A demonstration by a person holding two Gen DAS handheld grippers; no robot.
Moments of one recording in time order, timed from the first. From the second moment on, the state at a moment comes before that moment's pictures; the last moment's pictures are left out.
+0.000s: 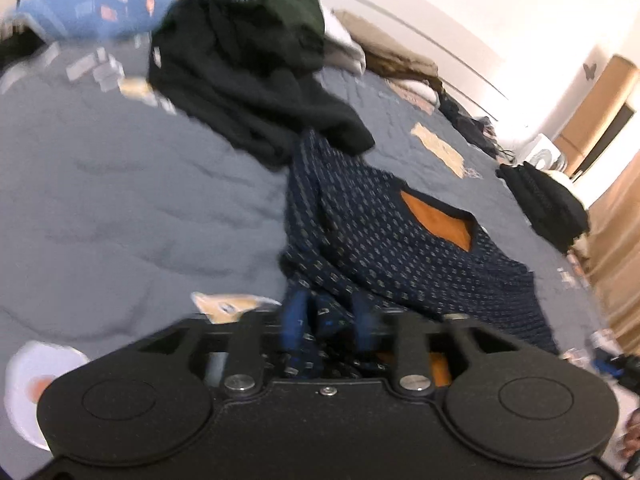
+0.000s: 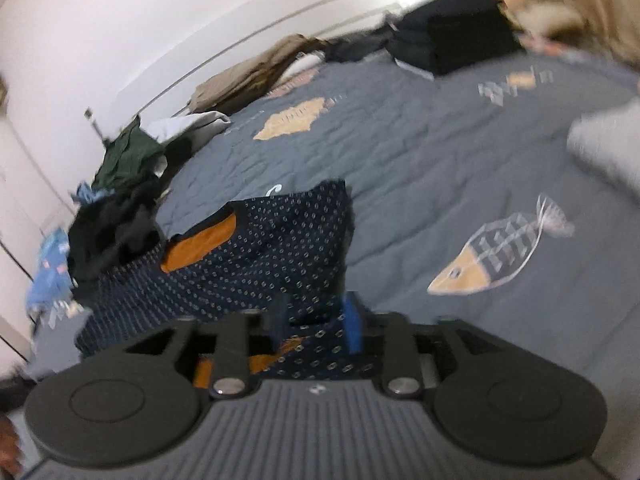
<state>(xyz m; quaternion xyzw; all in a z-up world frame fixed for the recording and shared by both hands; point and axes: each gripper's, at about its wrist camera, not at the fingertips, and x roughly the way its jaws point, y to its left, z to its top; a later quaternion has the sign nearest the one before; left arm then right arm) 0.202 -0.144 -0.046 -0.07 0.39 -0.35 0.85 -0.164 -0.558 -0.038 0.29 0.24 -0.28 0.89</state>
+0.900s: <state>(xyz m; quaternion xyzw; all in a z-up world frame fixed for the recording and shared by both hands) 0.162 -0.154 -0.065 0.03 0.36 -0.37 0.85 -0.118 -0.521 -0.074 0.06 0.36 -0.25 0.90</state>
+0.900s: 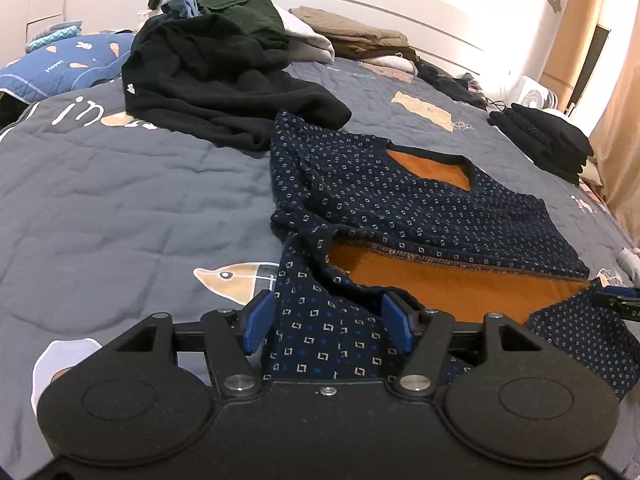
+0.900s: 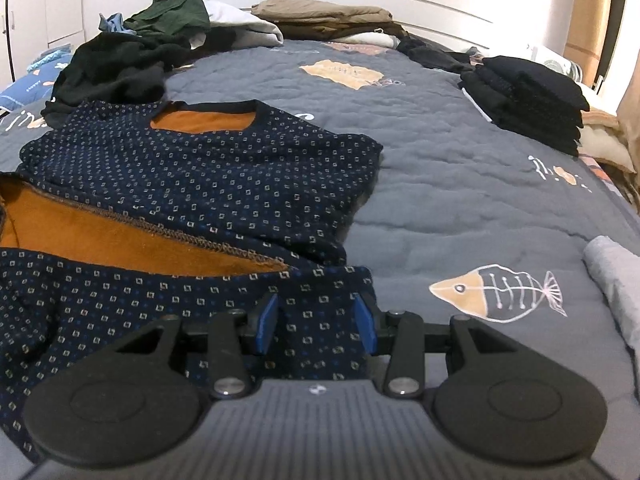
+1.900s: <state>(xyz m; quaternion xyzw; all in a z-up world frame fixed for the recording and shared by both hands) 0.163 -0.158 -0.065 0.04 0.37 -0.37 0.85 -0.127 -0.539 -0.049 0.18 0.28 -0.25 0.91</state>
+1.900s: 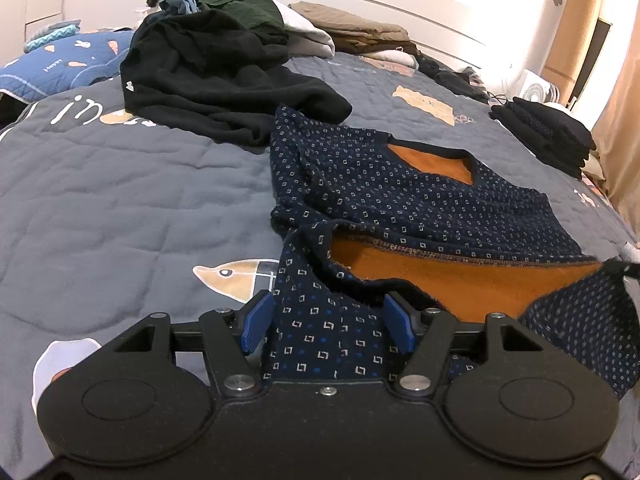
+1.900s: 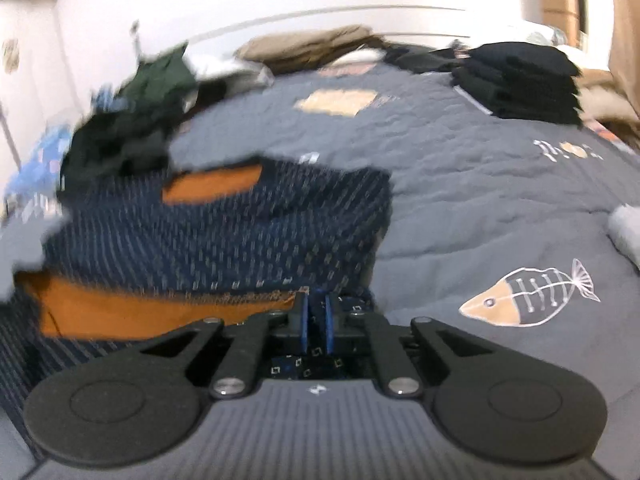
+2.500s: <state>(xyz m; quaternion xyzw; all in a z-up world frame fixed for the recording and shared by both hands) 0.168 -0.180 -0.064 0.17 0.27 -0.38 0.87 -0.147 -0.566 -0.060 0.24 0.25 -0.30 0.89</state>
